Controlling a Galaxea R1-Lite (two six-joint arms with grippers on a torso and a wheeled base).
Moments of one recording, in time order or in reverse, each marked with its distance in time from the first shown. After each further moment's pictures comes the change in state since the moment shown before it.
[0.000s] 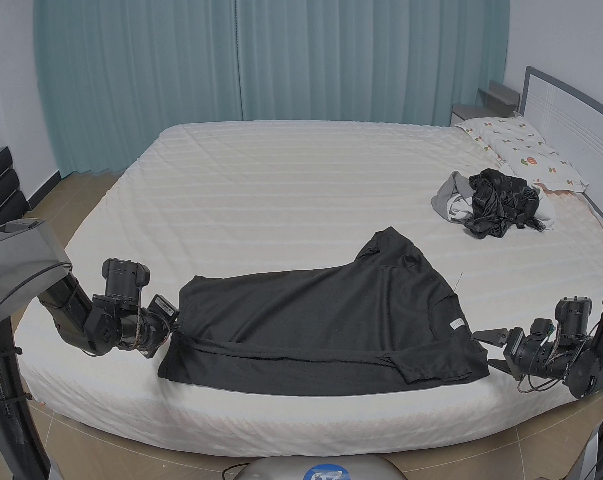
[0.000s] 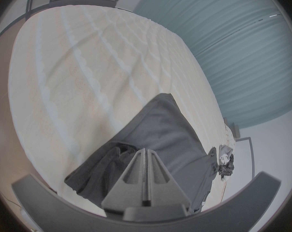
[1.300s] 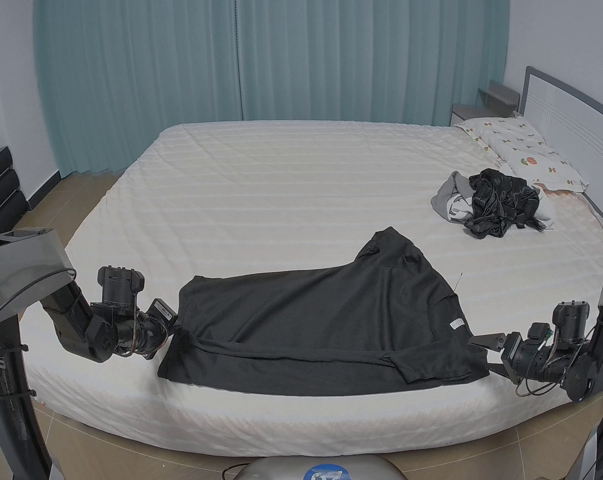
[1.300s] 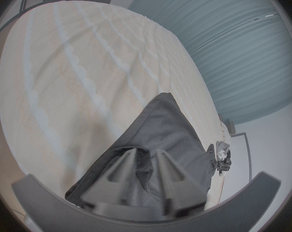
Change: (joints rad) left arm 0.039 0.043 0.038 -0.123 -0.076 0.060; right arm 0.008 0.036 0.019 -0.051 -0.002 -0.001
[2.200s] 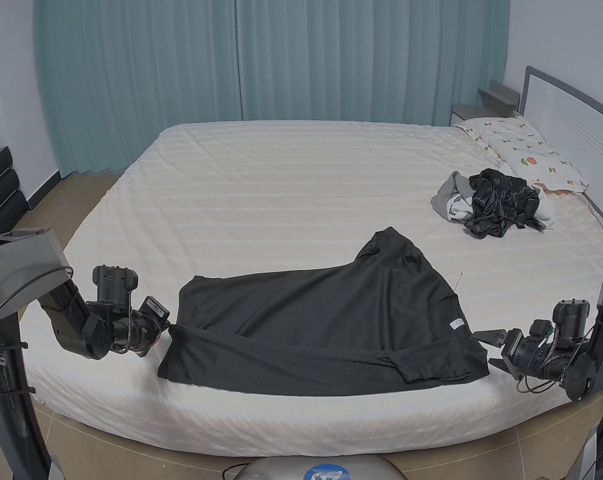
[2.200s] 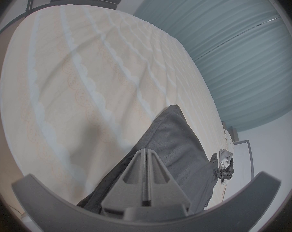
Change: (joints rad) left arm 0.034 0.018 -0.019 -0.005 0.033 -0.003; right arm -0.001 0.006 -0.010 -0.064 -0.072 0.001
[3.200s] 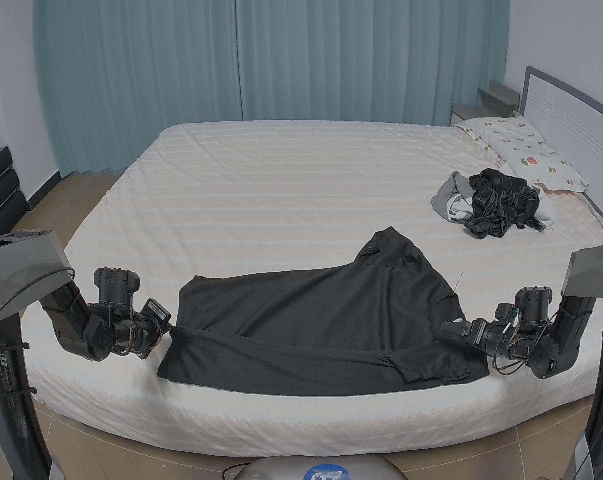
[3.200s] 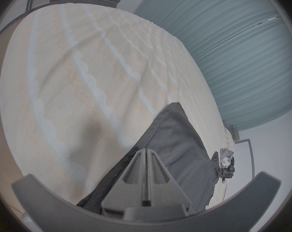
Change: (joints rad) left arm -0.005 0.004 0.006 0.000 -0.001 0.001; right arm 0.081 0.220 -0.373 0.184 -0.015 -0.225
